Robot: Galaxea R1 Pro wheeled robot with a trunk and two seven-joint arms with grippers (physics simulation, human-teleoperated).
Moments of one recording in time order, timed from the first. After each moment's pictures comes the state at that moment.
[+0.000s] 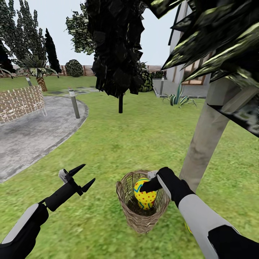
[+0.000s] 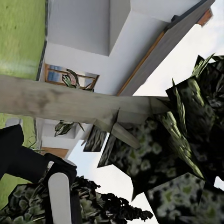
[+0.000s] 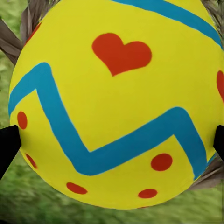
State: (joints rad) left arm -0.35 0.27 -0.01 -1.19 2.02 0.93 -0.18; right arm -0.88 0.07 0.27 -0.62 -0.01 0.93 0.30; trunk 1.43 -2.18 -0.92
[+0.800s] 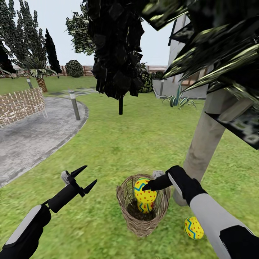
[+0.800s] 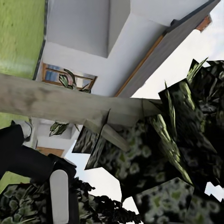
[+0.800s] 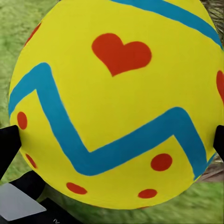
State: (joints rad) left arm -0.35 0.24 -0.01 -1.16 2.02 0.93 -0.18; right arm -0.88 -0.04 0.27 -0.66 -0.01 0.94 0.61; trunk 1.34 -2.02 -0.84
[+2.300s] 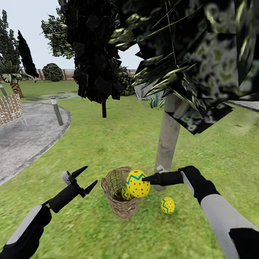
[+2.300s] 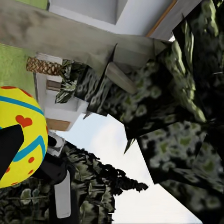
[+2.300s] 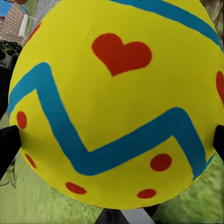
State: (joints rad) left arm -0.35 0.24 -0.01 -1.16 2.01 0.92 -0.16; right arm -0.87 -0.11 0.08 -0.64 -0.01 0.92 1.21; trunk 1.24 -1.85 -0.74
